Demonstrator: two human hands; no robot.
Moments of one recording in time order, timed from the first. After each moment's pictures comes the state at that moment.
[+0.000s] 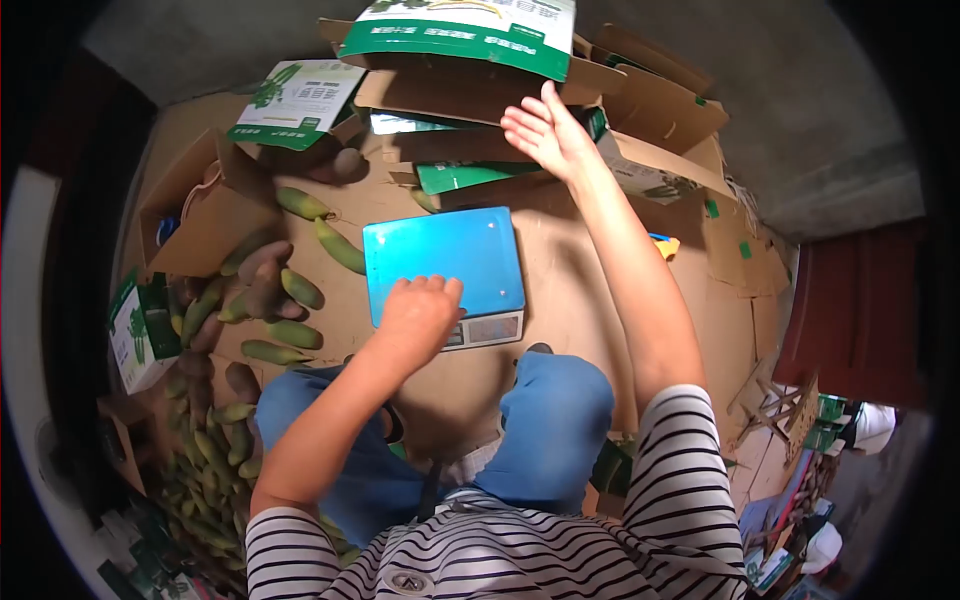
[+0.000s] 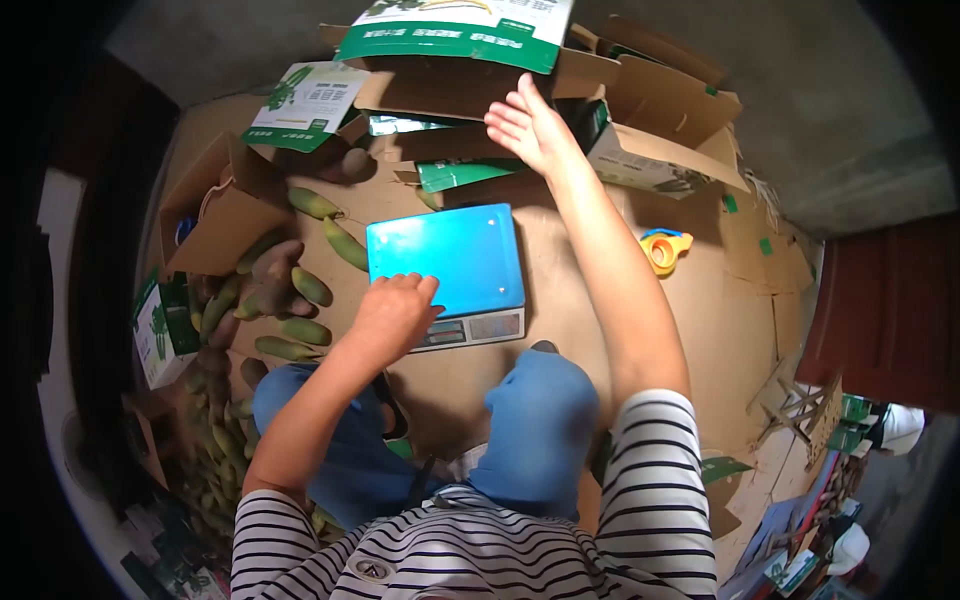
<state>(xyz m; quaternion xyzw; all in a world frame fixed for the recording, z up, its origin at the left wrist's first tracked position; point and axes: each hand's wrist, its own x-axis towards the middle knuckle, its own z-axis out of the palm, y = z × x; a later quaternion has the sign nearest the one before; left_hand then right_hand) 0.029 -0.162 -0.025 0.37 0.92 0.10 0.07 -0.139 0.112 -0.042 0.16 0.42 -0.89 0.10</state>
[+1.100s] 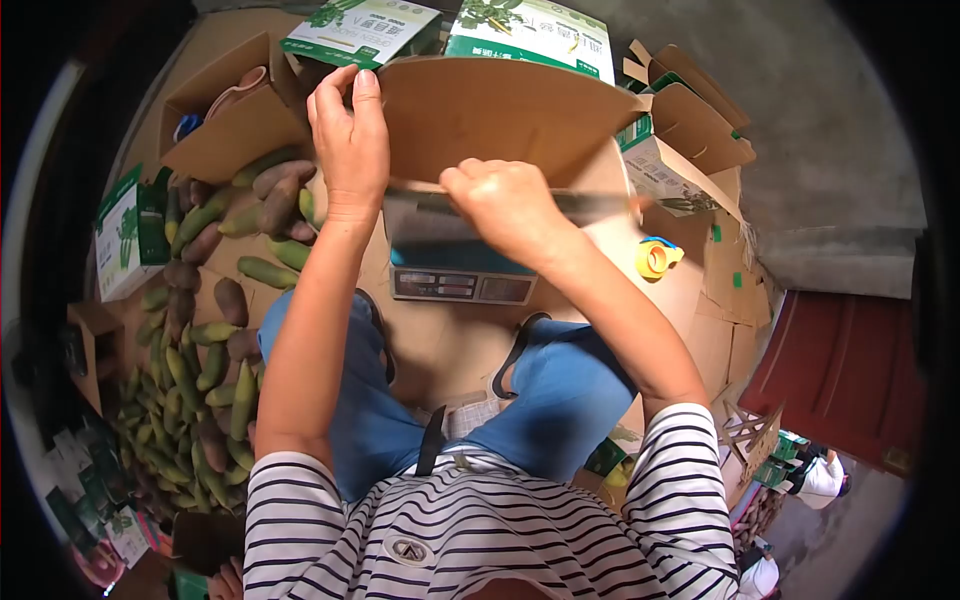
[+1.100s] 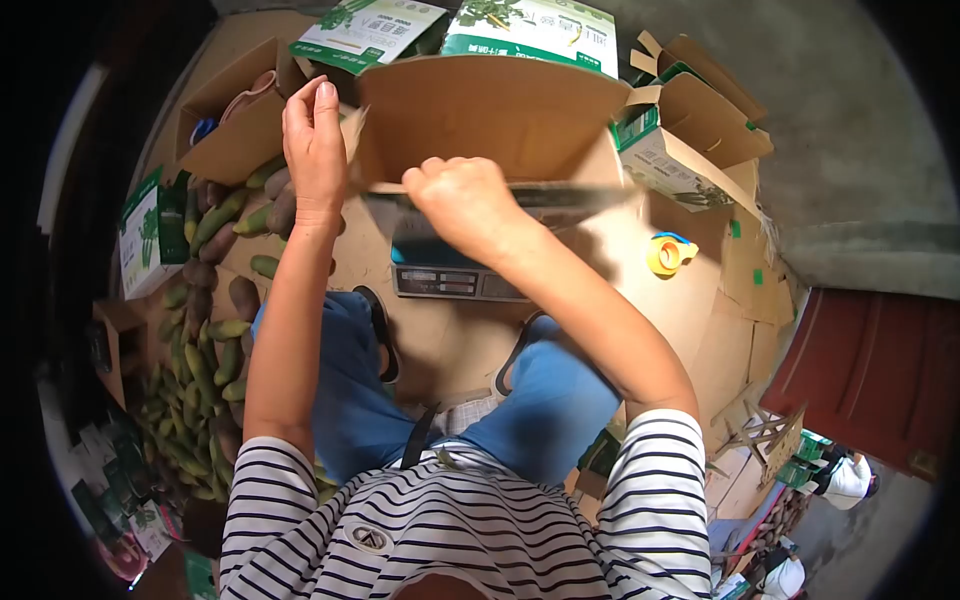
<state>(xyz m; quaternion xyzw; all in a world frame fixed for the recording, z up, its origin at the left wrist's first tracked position) -0.047 -0.251 0.018 -0.03 0.75 0.58 -0.31 0.003 -0.075 0.025 -0.37 0.91 -0.12 -0.15</state>
